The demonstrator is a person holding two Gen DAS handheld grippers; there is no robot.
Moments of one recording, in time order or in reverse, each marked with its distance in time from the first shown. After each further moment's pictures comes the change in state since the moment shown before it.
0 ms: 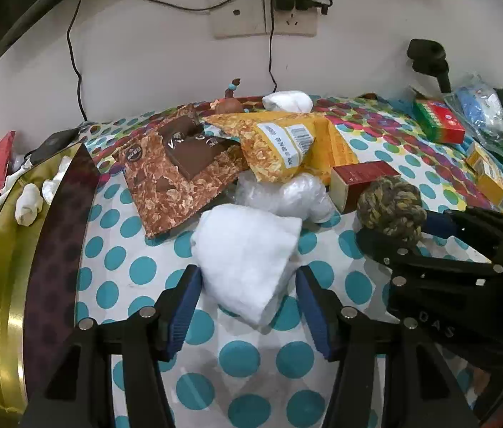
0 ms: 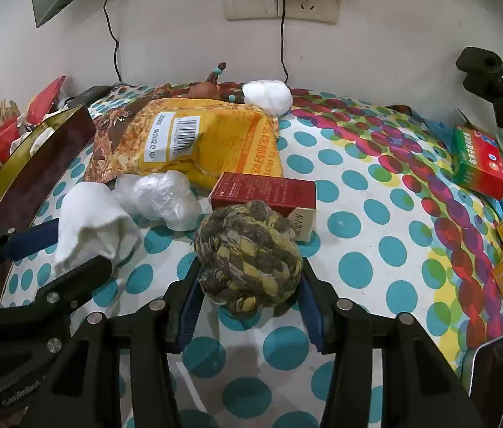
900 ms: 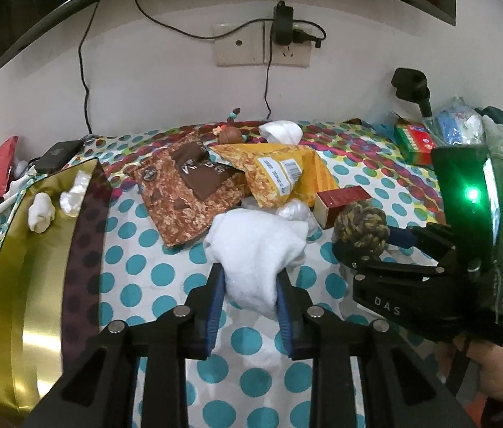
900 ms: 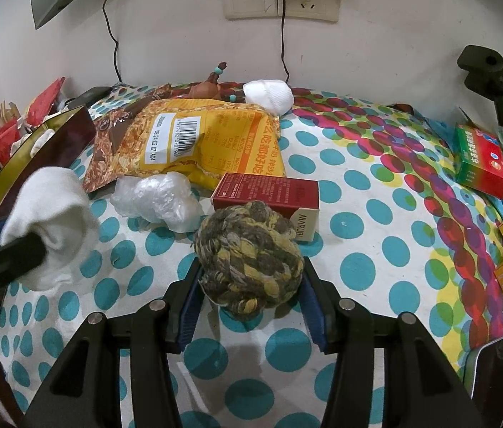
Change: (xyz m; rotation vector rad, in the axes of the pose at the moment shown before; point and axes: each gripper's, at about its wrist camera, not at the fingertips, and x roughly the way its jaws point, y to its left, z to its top) left arm -0.048 0.015 0.007 -0.024 -0.048 -0.058; right arm 0.002 0.001 0.001 0.005 0.002 0.005
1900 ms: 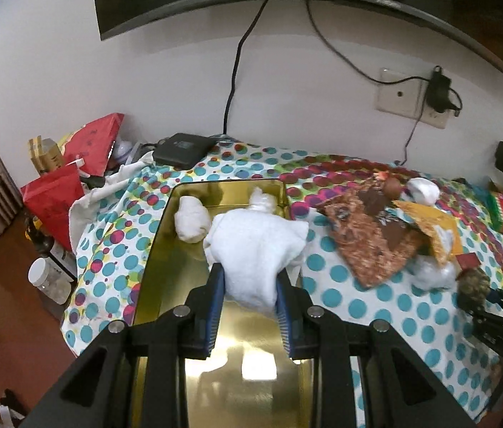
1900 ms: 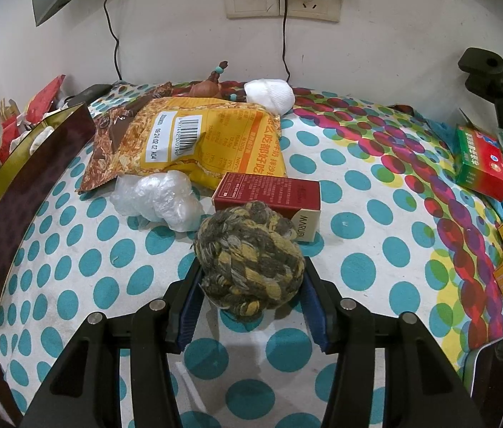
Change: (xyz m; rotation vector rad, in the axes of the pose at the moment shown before) left arm -0.042 0.176 0.029 -0.189 -0.006 0.239; right arm 0.000 0.002 0.000 -0.009 0.005 -0.006
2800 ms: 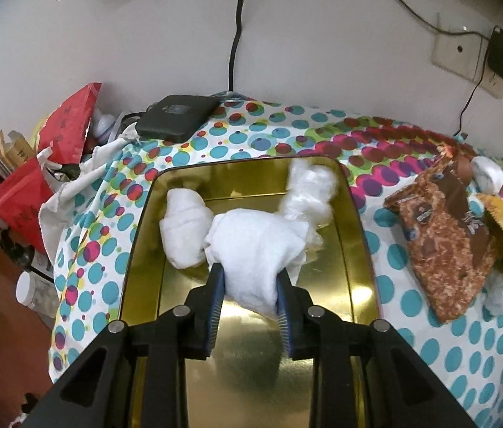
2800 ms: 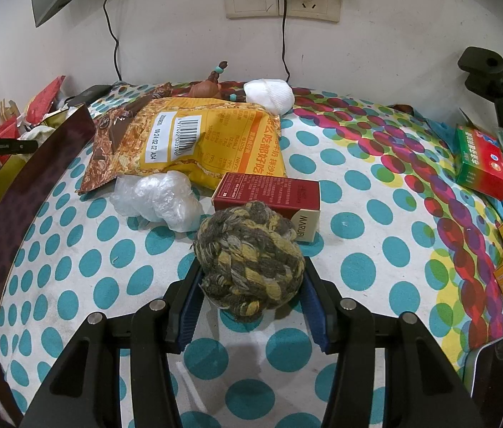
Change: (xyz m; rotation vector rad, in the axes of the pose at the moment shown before) left arm 0.120 0.018 0.028 0.054 0.171 0.053; right arm 0.000 0.000 0.000 0.000 0.000 0.001
